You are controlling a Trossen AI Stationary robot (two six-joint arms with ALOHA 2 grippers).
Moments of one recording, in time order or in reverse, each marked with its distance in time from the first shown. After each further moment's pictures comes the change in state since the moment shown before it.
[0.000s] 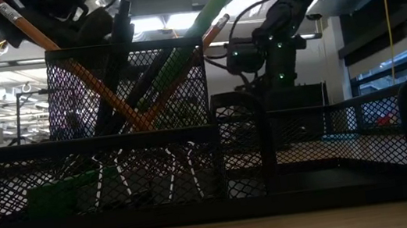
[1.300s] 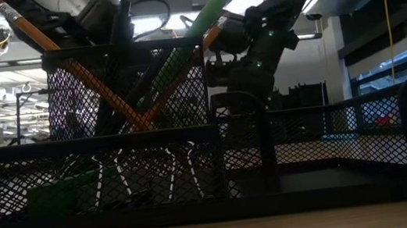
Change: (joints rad) left arm -0.134 0.489 0.069 0.237 -0.051 0.233; right arm 0.159 0.001 0.001 0.325 -0.079 0.184
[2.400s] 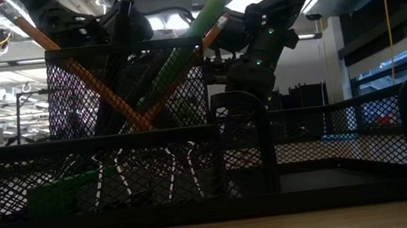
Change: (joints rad) left arm 0.002 0.131 0.130 -0.118 0.082 0.064; right arm 0.014 -0.002 0.001 0.012 -0.005 -0.012
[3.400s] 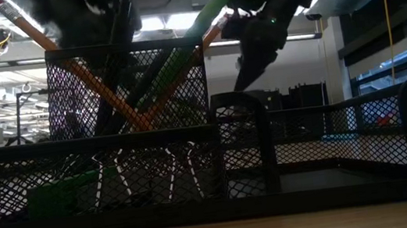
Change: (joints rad) left arm -0.024 -0.304 0.108 -0.518 0.102 -0.035; right arm -0.078 -0.272 0.001 -0.195 0.087 -0.119
